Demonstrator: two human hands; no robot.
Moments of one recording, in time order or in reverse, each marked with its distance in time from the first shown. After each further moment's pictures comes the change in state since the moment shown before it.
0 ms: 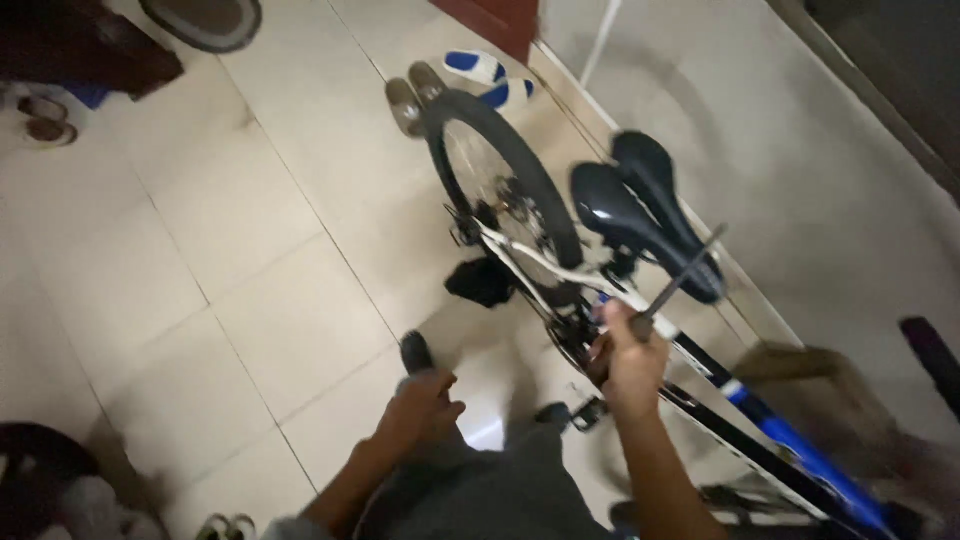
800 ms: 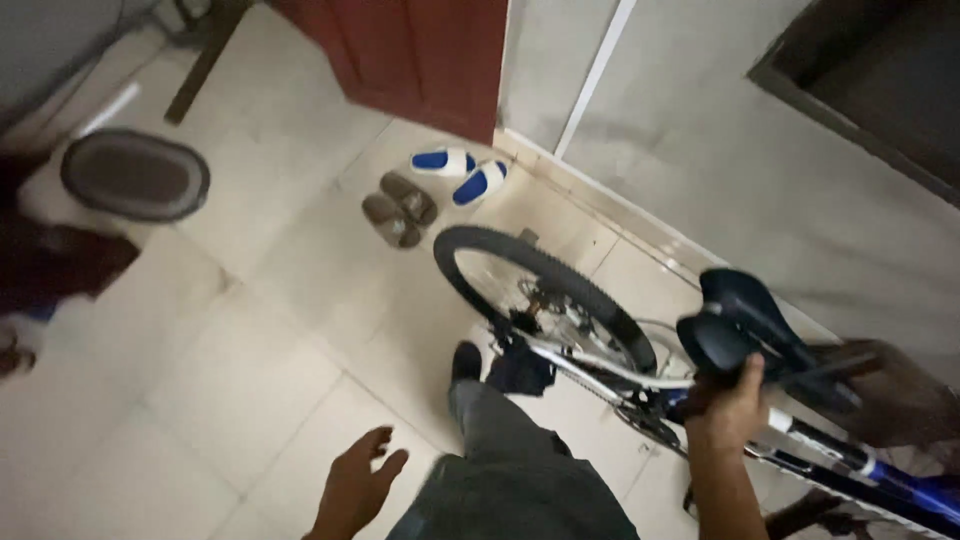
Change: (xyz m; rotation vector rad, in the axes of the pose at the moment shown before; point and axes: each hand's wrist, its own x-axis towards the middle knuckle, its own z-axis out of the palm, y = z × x) left_hand 0.111 -0.140 -0.327 -0.234 -0.098 -0.342; right_hand 0.112 0.000 0.145 0.682 0.749 -0.156
